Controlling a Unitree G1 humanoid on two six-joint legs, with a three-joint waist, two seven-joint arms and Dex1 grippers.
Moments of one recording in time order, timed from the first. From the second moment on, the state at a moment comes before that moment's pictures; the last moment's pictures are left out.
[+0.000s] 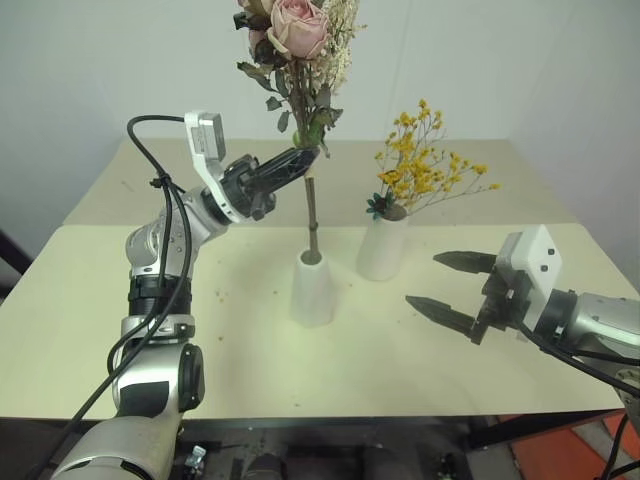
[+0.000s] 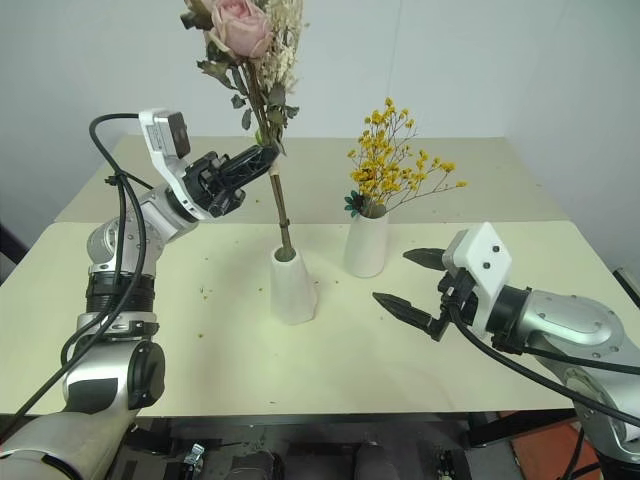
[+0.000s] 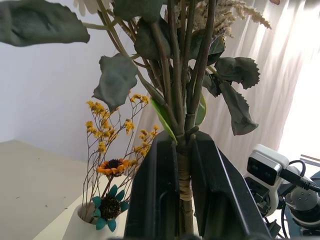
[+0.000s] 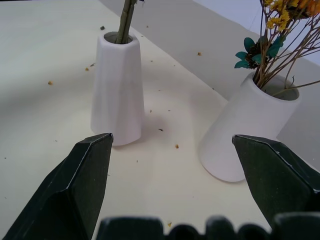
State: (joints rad) left arm -1.02 0.37 0.25 0.42 -0.75 0.64 -1.21; right arm -0.19 -0.88 -0.26 -0.67 0.71 0.72 0.68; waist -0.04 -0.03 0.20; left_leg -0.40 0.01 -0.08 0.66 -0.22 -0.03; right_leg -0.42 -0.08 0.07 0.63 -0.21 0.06
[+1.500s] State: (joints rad) left arm -0.81 0.36 0.13 0.37 -0.65 0.34 -1.39; right arm -0.19 -0.87 -0.33 -0.66 0.75 0.69 0.74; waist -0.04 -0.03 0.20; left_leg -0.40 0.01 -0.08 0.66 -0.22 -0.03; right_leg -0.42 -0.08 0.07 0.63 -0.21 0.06
